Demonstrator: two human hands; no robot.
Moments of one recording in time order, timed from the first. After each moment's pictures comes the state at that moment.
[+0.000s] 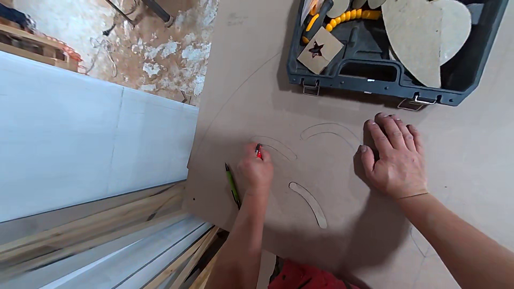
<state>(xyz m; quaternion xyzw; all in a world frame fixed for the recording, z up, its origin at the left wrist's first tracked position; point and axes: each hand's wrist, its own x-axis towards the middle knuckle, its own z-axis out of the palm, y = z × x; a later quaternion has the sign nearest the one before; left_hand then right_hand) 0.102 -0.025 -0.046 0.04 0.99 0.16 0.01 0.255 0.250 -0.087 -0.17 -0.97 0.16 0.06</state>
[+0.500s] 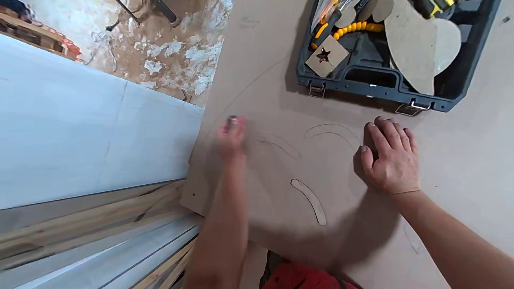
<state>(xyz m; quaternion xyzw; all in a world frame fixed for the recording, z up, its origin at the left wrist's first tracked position) 0.018 -0.063 -0.043 -0.13 0.73 0.67 0.08 0.255 0.248 -0.088 -0.17 -0.97 0.16 0.08</state>
